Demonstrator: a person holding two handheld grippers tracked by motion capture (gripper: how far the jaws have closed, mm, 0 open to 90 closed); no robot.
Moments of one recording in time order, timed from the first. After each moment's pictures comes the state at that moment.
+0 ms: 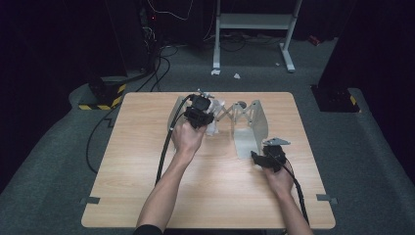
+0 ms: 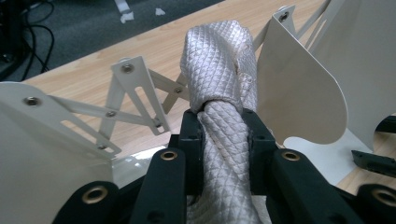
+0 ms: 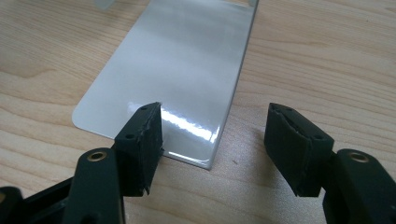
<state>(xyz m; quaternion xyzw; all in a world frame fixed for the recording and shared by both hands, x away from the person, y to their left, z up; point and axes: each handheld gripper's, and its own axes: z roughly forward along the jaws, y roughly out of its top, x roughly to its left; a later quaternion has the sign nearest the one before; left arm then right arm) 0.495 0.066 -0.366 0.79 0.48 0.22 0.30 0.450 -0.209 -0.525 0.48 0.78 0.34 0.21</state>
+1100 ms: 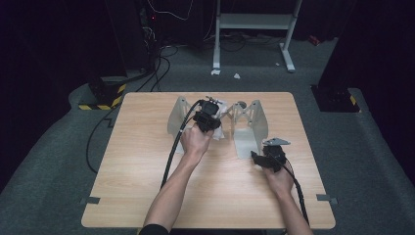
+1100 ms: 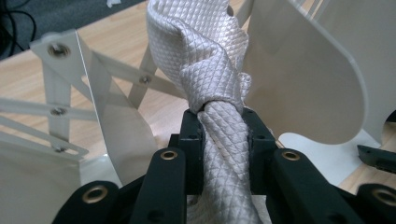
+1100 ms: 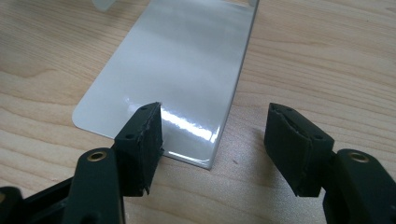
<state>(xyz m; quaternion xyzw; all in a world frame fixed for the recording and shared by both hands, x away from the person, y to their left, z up) 0.504 0.046 -0.397 0.81 0.48 0.20 0.29 0.450 -0.209 -0.525 0.48 0.78 0.34 0.21</state>
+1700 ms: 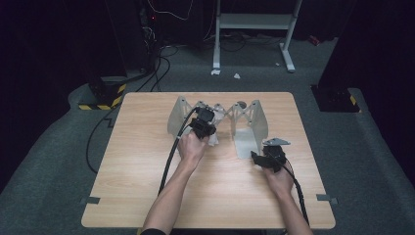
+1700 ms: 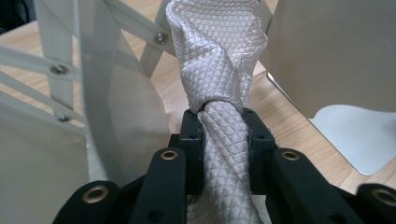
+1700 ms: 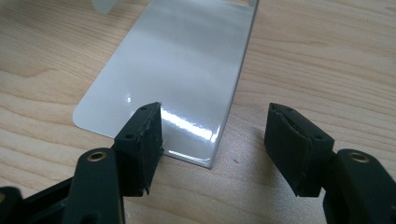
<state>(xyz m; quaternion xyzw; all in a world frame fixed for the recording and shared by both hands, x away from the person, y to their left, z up) 0.499 0.055 -0.422 0.81 0.49 0.21 0.26 0.449 -0.209 -0.525 0.48 0.78 0.34 0.21</state>
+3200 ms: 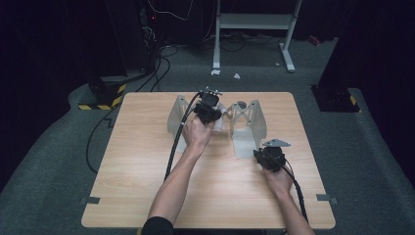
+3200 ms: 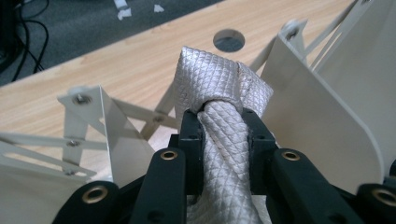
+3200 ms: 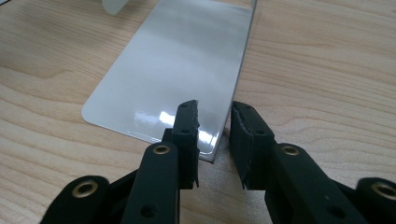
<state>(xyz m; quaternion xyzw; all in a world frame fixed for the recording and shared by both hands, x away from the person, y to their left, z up) 0.525 0.043 -0.379 0.79 0.49 0.22 0.30 0.444 -0.207 -0.524 0.48 0.78 0.35 0.21</state>
